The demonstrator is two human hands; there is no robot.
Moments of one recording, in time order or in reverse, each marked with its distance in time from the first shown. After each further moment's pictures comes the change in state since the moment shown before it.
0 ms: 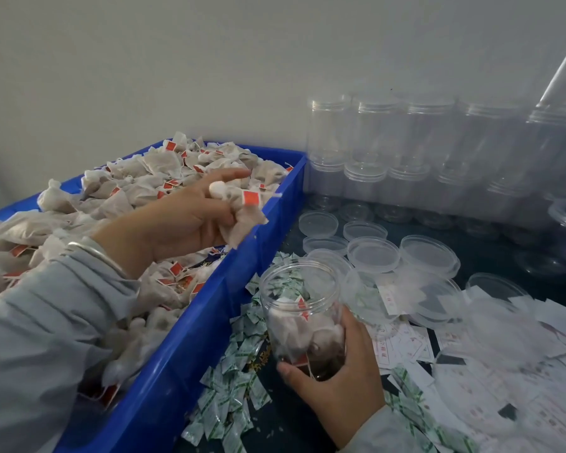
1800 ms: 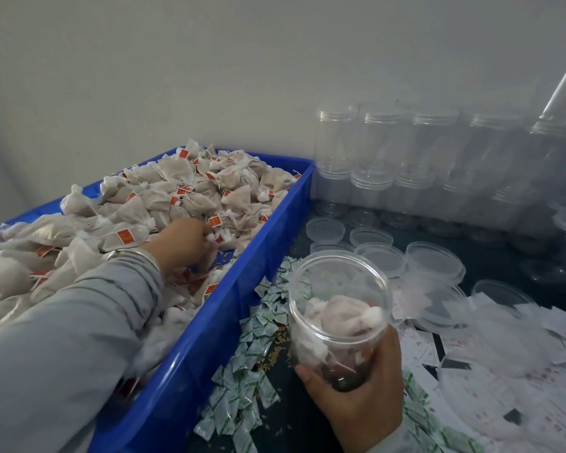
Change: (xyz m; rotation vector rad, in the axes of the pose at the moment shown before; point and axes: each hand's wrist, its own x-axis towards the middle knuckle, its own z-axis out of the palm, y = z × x) left_hand 0.044 -0.060 -0.085 1.578 0.411 -0.103; right_hand -0.009 -0.020 -0.010 0.197 0.137 -0.130
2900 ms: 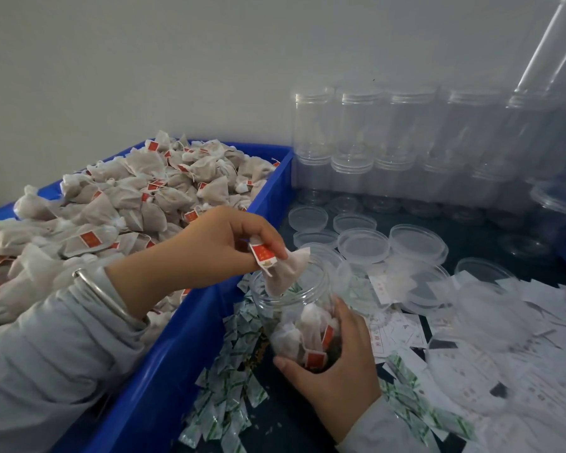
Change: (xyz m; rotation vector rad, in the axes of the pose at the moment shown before) left_hand -0.090 0.100 -0.061 -0.904 -0.193 0.571; right_hand 0.001 0.018 0.005 -0.248 -0.096 0.114
